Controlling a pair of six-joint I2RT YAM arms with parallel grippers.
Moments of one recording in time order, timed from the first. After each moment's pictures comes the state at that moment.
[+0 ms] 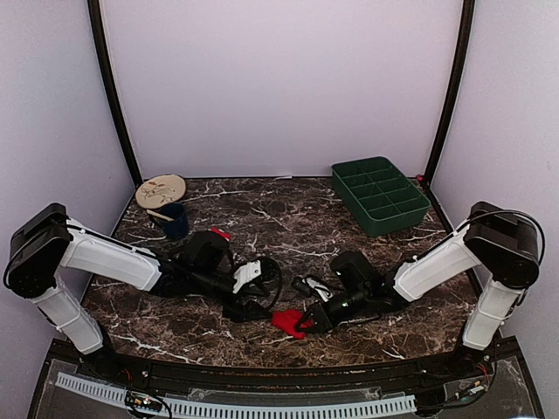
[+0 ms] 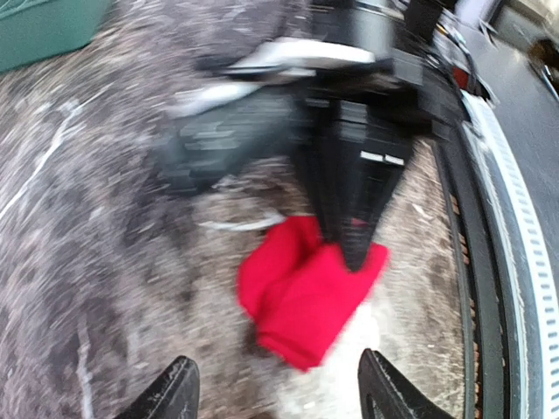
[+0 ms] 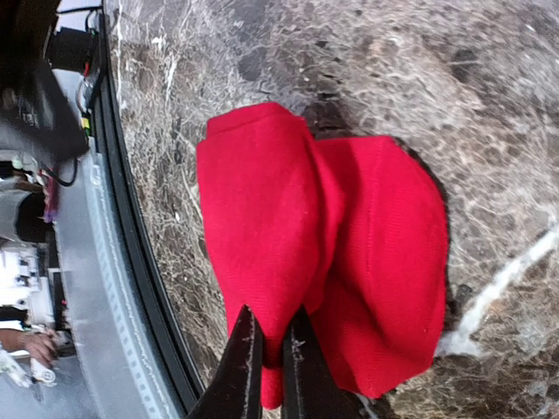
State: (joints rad) left arm -0.86 1.60 0.69 0.19 0.52 0.26; right arm 0.99 1.74 0.63 0.31 -0.57 0.51
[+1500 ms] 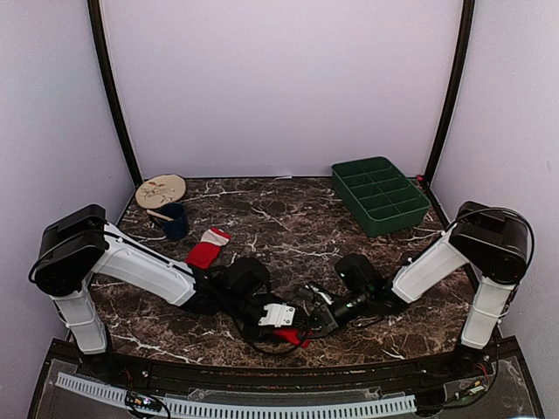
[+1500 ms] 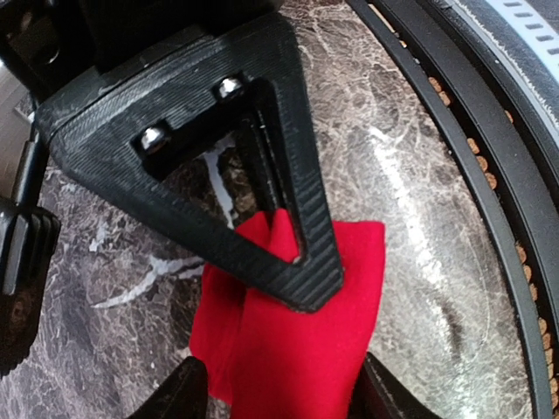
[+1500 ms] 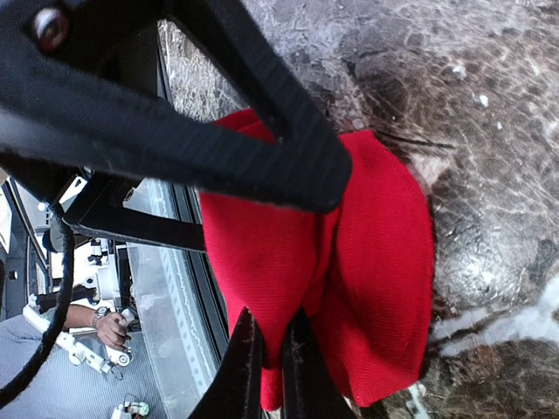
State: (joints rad) left arm -1.11 1.80 0.85 0.09 0.31 0.68; right arm 0.93 1.81 0.59 0.45 -0.82 0.65
